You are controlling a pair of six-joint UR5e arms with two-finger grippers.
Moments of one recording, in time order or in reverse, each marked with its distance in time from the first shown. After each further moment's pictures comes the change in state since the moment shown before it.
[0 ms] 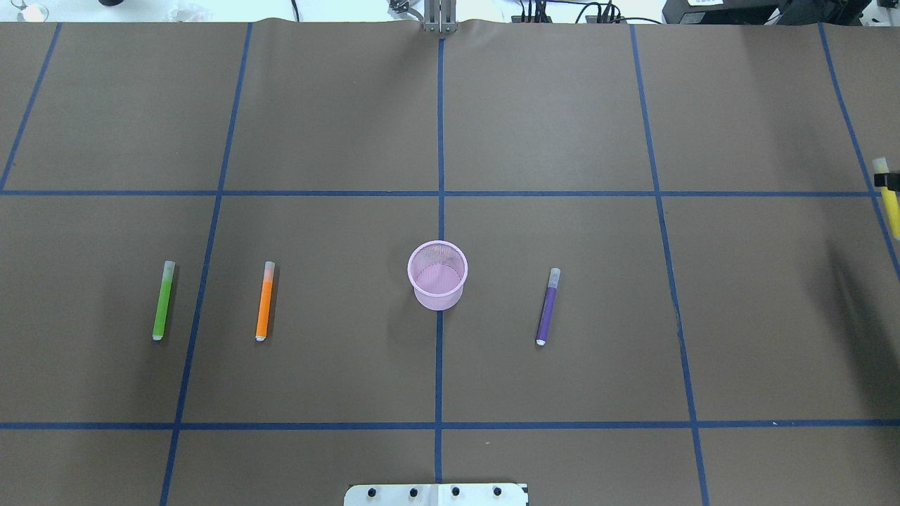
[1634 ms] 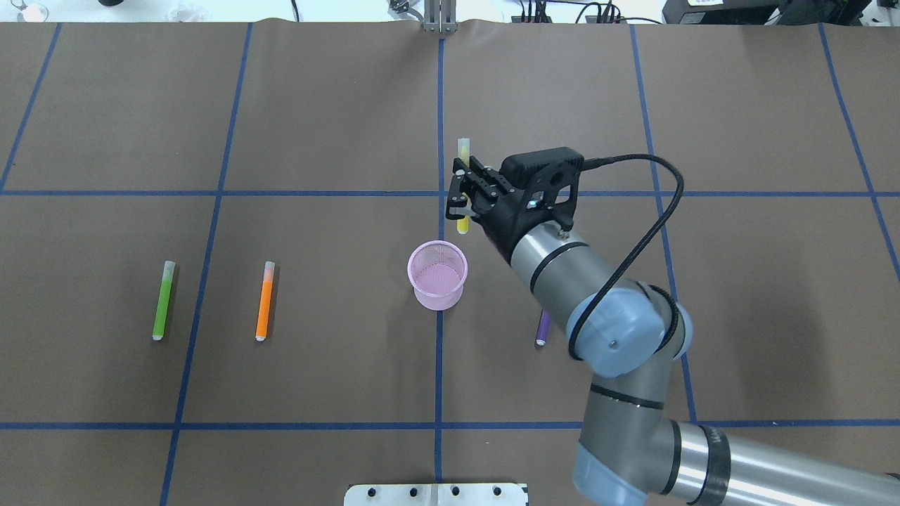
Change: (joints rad) left arm 0.050 -0.014 0.006 -0.041 0.000 -0.003; right arm -0.932 0.593 0.168 -0.095 -1.188 0.407
